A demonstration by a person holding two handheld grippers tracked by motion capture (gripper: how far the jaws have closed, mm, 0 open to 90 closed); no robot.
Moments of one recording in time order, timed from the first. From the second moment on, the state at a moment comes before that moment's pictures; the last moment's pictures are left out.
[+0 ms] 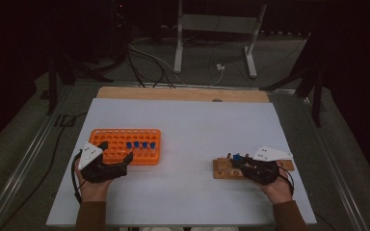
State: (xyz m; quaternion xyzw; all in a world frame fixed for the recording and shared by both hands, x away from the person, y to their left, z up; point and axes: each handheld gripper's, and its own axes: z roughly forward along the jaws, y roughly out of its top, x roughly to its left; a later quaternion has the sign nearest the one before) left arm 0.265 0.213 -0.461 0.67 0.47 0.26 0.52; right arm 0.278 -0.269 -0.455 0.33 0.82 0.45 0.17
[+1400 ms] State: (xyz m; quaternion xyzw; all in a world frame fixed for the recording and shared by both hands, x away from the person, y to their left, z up) left arm 0.264 0.208 -0.458 0.67 0.46 0.27 0.52; right arm 0.272 -0.265 -0.423 0.31 0.81 0.46 0.19
